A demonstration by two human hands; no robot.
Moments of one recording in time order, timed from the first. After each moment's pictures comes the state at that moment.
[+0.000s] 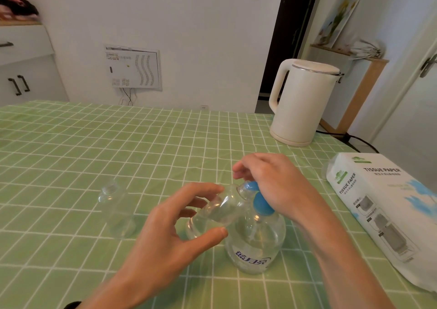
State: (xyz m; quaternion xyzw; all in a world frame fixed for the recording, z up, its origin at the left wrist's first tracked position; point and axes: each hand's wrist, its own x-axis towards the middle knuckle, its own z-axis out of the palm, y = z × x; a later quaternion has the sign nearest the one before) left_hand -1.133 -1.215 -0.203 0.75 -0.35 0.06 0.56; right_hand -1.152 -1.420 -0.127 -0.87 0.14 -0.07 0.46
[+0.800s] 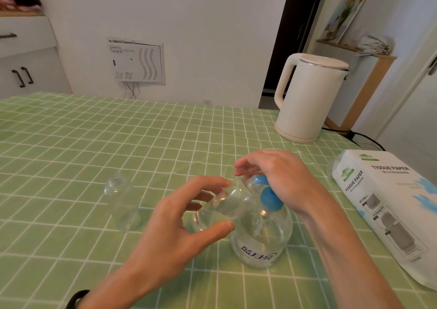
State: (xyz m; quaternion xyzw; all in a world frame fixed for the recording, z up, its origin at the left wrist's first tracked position) left_hand -1.131 -1.217 -0.202 0.75 -0.35 0.05 0.56; right_hand -1.150 -1.420 -0.124 -0.85 0.13 -0.04 0.51
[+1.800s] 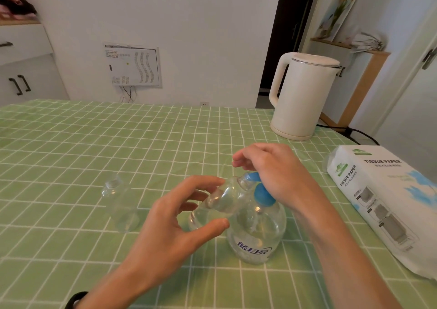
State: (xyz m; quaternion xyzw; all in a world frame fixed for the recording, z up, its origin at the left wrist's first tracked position) left_hand -1.135 -1.215 -0.199 0.75 -0.36 0.06 0.56; right_hand -1.152 -1.418 -0.125 -0.85 0.14 -0.10 0.49
